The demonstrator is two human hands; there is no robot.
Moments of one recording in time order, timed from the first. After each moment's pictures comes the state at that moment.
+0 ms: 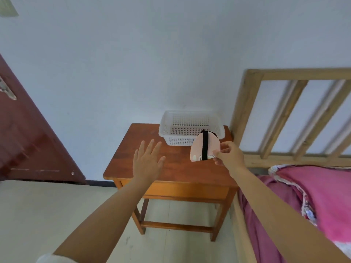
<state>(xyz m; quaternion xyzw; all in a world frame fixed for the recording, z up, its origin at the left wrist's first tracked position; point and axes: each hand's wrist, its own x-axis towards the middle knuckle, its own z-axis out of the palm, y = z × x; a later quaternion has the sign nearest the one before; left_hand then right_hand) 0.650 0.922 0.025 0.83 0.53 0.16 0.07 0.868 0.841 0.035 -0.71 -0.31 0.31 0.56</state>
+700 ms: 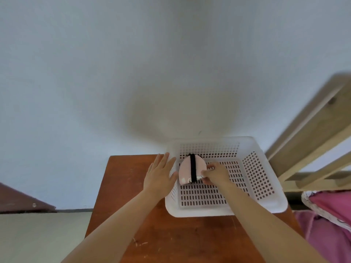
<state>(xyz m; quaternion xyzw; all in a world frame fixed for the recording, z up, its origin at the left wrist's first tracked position) 0.756 1.263 -0.055 0.88 0.43 -0.01 0.23 0.923 1.195 -0.071 -0.82 -0.18 0.41 0.37</state>
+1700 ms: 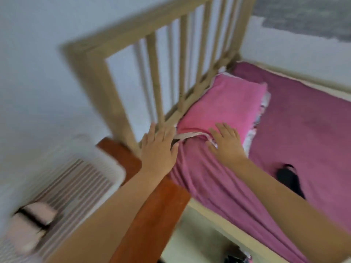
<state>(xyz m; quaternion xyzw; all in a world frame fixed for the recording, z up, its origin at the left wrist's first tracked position) 1.020 0.982 -0.016 0.99 -0.02 0.06 0.13 1.067 0.793 -0.039 -0.99 -0.16 -0.01 0.05</state>
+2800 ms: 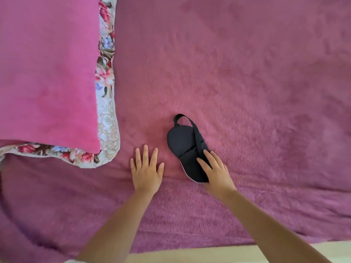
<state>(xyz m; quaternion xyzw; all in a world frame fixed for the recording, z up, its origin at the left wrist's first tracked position) 1.125 0.576 -0.384 0.94 -0.19 -0.30 0.01 1.025 0.402 -0.350 -0.91 0.17 0.30 0.24</state>
